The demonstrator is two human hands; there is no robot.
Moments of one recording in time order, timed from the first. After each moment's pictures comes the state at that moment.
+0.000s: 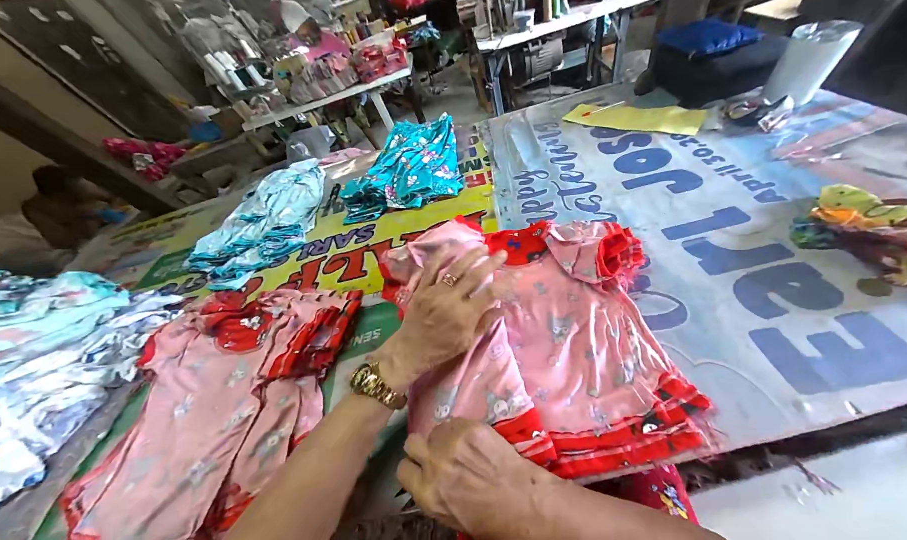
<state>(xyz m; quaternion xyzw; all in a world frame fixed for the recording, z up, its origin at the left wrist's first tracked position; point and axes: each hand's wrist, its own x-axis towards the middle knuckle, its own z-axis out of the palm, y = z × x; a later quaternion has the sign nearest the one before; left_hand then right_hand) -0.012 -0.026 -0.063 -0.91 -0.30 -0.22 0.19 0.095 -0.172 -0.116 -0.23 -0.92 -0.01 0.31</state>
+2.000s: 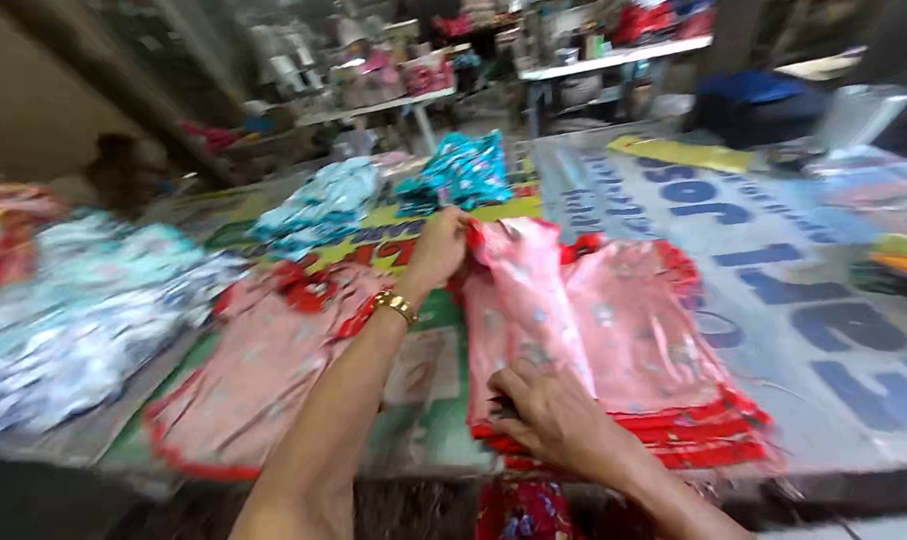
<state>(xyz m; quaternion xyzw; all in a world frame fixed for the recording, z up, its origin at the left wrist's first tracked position) -0.068 0.008 0.009 -0.76 -0.58 -0.26 -0.11 0.120 -0.157 -0.085 -0.35 -0.88 0.17 0.27</state>
